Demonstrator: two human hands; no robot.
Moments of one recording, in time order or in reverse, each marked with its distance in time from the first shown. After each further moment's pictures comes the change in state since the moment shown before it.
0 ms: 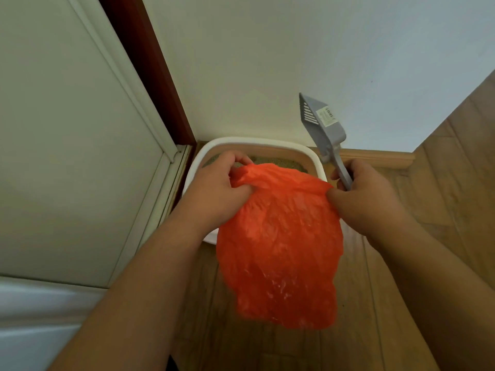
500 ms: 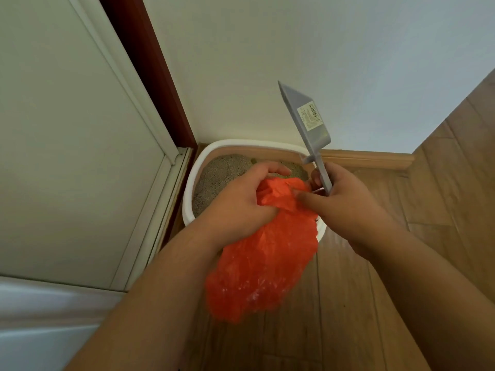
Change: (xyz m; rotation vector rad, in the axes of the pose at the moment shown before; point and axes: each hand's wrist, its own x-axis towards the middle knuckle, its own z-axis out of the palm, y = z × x) left_hand -0.014 0.014 0.017 -0.105 -0.228 0.155; right_hand -0.021 -0.023 0.011 0.247 -0.179 -0.093
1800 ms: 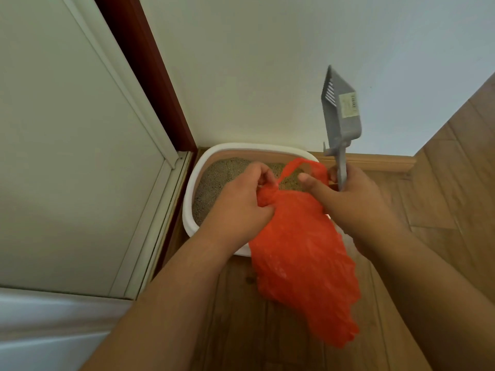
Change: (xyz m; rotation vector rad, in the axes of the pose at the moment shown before) left_hand 0.011 -0.008 0.010 0.089 0.179 -0.005; right_hand 0.009 0.002 -0.005 -0.080 0.184 0.065
